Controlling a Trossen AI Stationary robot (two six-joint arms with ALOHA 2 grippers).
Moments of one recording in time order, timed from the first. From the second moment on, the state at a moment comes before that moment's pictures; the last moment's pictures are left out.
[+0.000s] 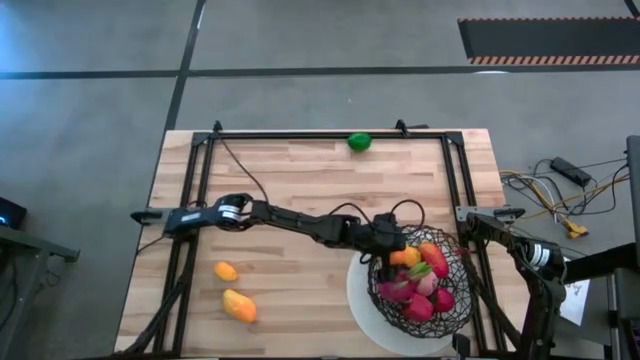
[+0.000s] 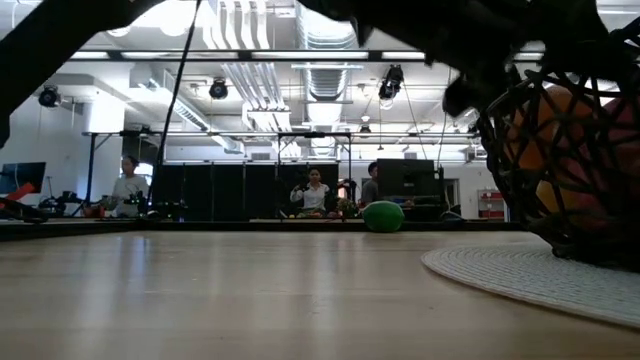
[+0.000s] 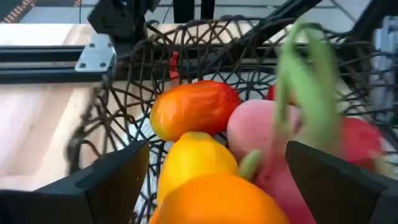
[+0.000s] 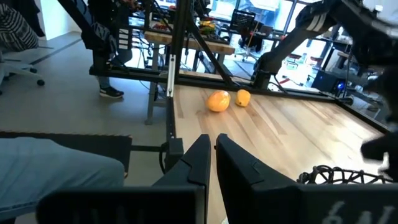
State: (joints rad) left arm -0.15 2.37 2.08 -0.17 -0.03 -0.07; right arm 1.37 2.06 1.61 -0.72 1.39 1.02
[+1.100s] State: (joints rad) left arm -0.67 1.65 0.90 -0.35 -1.03 -1.04; right arm 0.84 2.05 1.60 -0.71 0.89 0.73
